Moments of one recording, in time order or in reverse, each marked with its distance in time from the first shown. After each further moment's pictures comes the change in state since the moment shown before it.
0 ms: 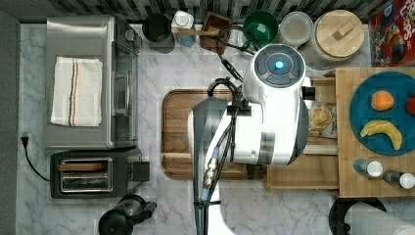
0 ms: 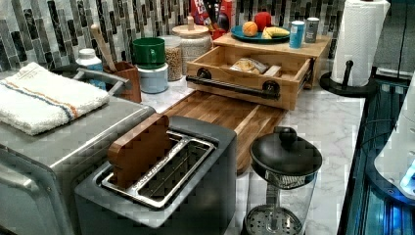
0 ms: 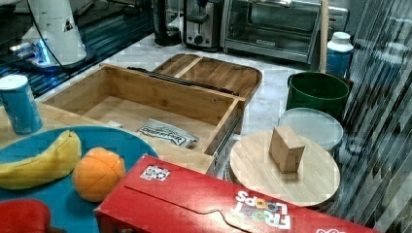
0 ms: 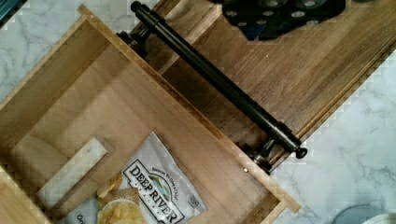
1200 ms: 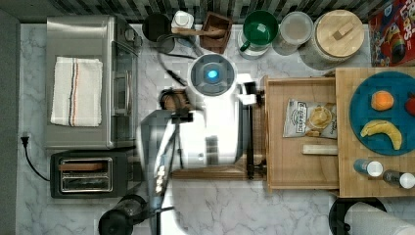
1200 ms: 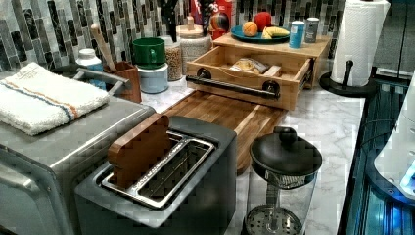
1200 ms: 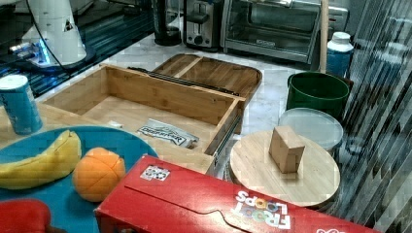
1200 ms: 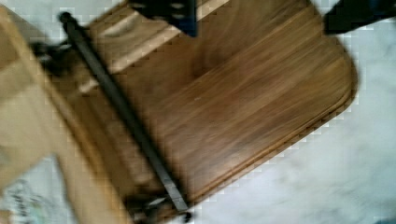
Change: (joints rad) arm 0.085 -0.008 0.119 -0.088 0.077 0.125 -0.092
